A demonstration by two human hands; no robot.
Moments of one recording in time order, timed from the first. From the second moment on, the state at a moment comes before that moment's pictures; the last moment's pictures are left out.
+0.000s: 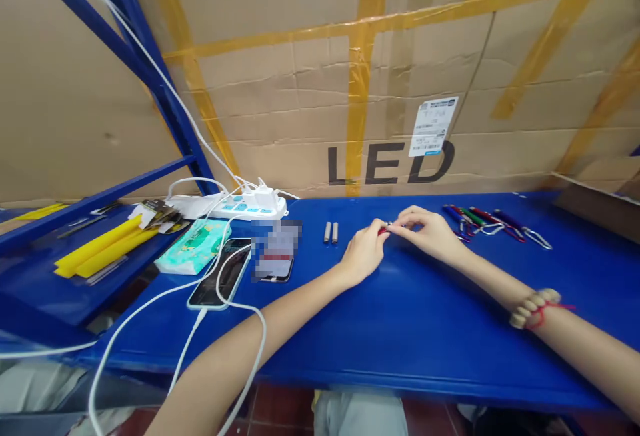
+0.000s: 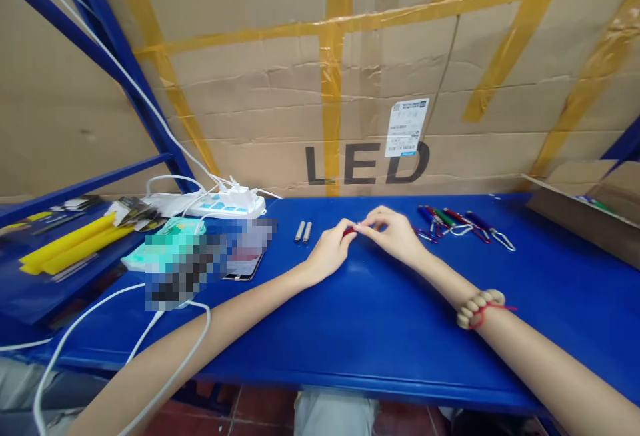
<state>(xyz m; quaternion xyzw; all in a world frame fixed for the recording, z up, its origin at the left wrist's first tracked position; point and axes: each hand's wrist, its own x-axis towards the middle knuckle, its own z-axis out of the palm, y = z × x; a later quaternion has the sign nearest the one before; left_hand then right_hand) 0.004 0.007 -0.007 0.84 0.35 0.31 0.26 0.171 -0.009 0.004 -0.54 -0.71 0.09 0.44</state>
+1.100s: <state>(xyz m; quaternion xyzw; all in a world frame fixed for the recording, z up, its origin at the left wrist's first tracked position) 0.003 0.010 0.000 0.88 0.28 0.31 0.22 0.185 -0.013 0.030 -0.53 -0.74 0.09 0.41</state>
